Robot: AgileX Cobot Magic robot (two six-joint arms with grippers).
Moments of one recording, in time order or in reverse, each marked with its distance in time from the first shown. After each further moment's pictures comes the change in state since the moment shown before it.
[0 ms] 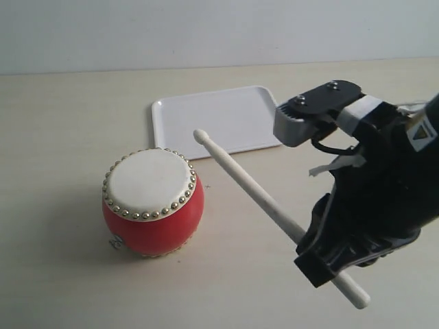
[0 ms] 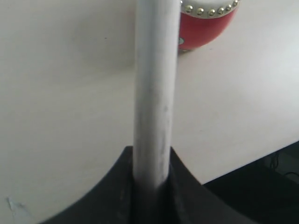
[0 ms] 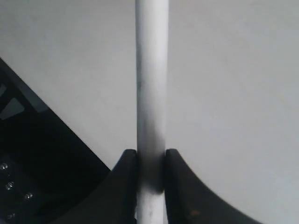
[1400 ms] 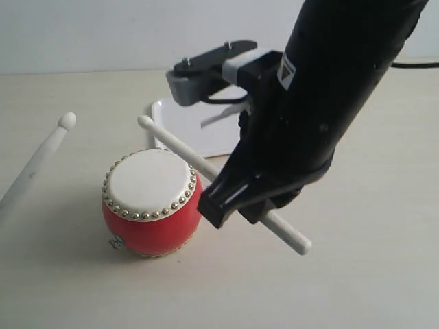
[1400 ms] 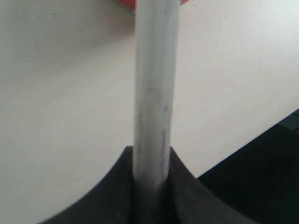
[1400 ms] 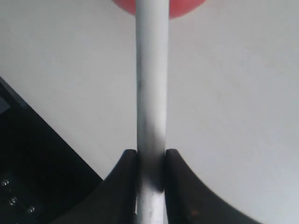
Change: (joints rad) left arm 0.000 0.285 0.089 -0.132 -0.181 0.244; right arm 0.140 0.291 -0.399 -0.158 0.198 0.155
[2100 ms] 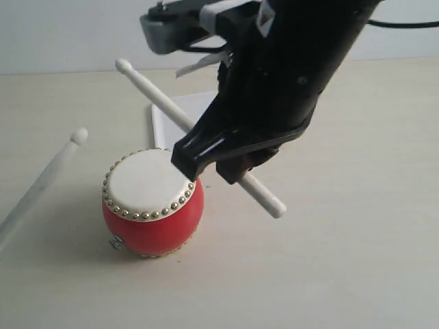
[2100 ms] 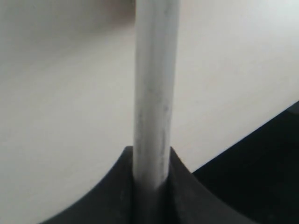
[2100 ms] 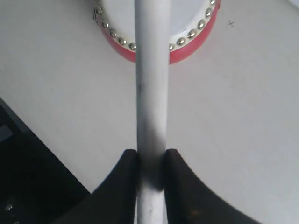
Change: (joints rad) left arm 0.000 0.071 0.000 0.004 0.013 0.033; right arm 0.000 0.018 -0.120 -0.034 0.009 0.018
